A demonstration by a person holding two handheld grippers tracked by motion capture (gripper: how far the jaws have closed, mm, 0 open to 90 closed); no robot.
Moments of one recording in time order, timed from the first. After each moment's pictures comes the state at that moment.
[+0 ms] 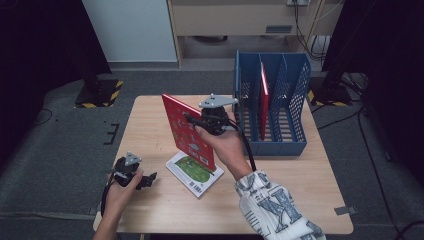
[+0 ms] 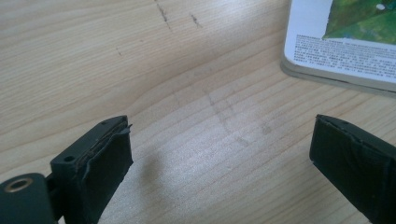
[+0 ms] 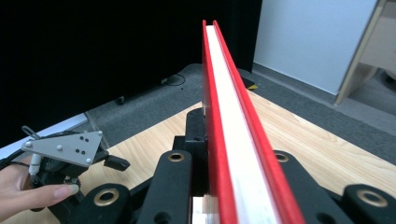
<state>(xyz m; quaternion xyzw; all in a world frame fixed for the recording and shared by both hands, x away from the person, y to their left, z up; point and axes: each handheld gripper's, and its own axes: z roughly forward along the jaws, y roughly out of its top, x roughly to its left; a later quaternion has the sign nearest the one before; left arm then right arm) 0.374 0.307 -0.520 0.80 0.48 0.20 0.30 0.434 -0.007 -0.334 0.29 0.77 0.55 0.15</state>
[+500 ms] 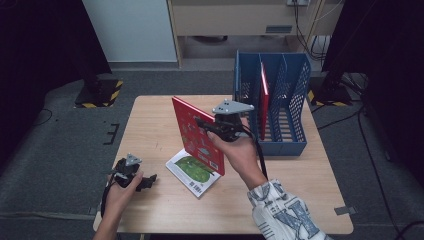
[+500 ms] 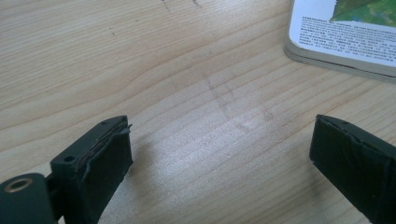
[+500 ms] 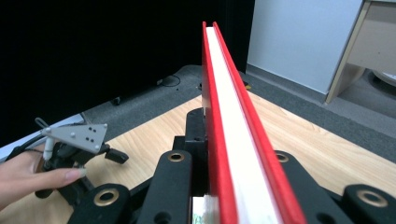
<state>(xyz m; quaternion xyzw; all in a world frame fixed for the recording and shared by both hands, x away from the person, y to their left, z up) 0.373 0.306 -0.525 0.80 0.49 0.18 0.29 0.411 -0.039 -0.331 0.29 0.77 0.55 0.16</state>
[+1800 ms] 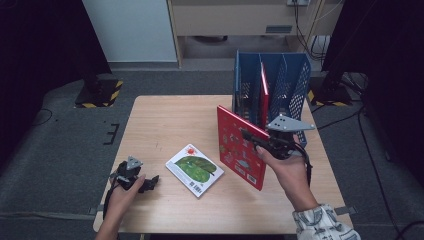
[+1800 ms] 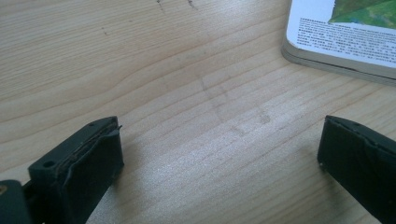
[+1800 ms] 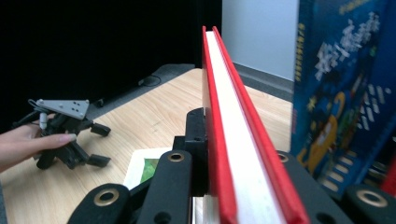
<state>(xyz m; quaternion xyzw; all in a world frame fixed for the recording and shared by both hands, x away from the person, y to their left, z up) 0.369 0.304 -0.536 0.79 0.49 0.20 0.32 0.368 -0.154 -0.339 0.34 0.75 0.55 0.18</state>
